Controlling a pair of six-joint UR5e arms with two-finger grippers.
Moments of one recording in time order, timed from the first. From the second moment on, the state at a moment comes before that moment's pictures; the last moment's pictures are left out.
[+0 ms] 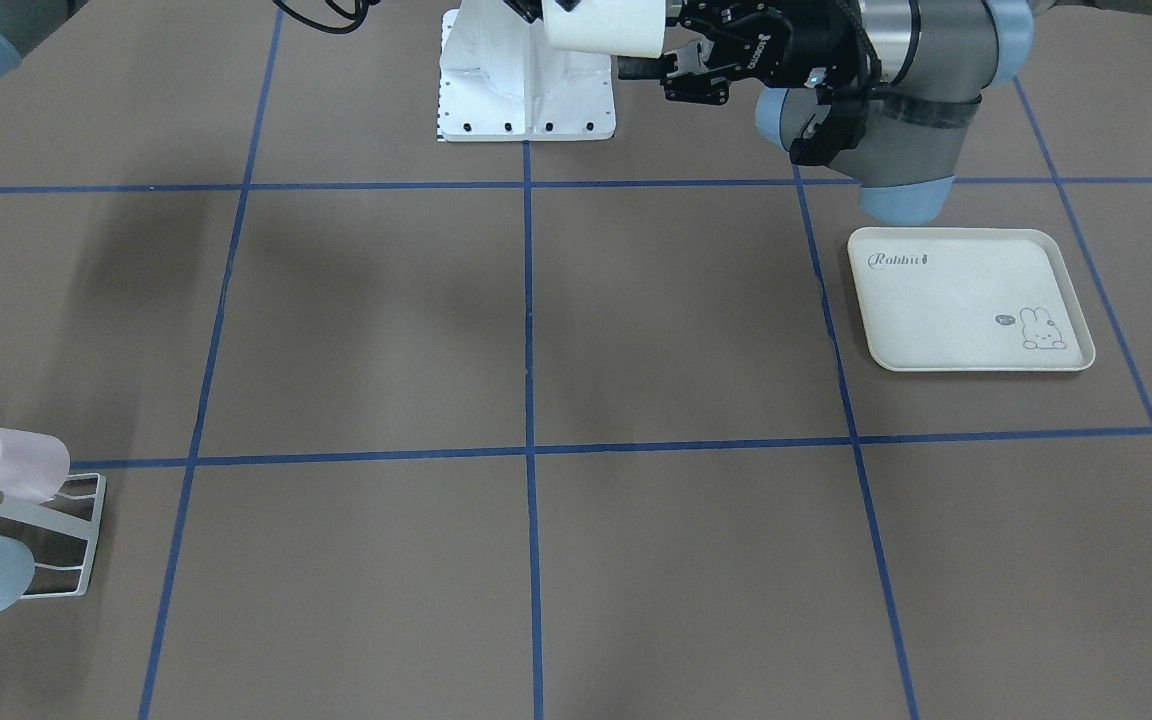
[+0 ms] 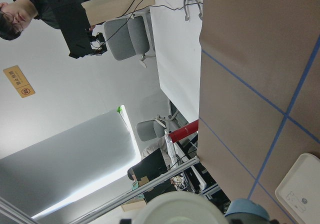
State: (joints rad) left arm -0.70 -2.02 -1.65 -3.54 -1.98 -2.25; right arm 0.31 -1.01 2.12 -0.80 1.13 2.36
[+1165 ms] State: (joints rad) left arm -0.80 -2.01 -1.60 -3.49 -1.99 -2.14; right arm 0.78 -1.32 2.06 -1.09 1.27 1.51
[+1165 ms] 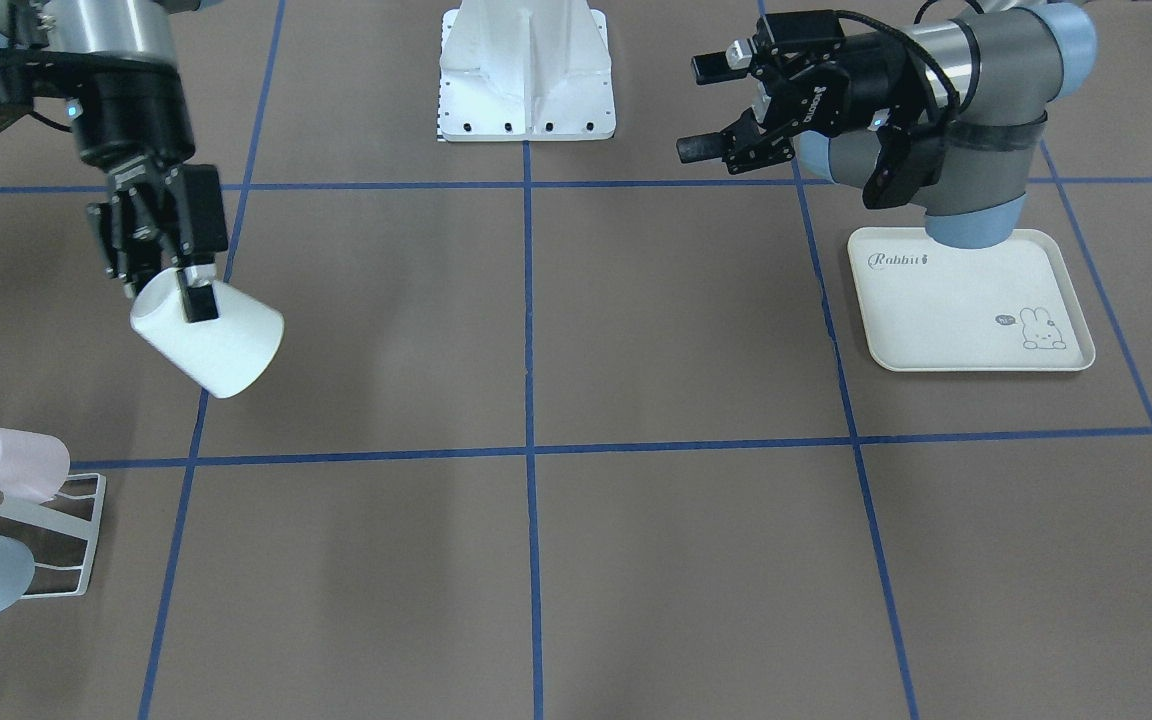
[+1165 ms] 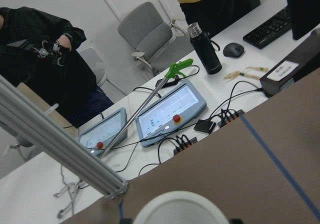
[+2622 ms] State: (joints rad) left arm -0.79 -2.01 -1.59 -3.44 -1.98 -2.10; right arm 1.37 -1.22 1.32 -0.82 1.90 0.80
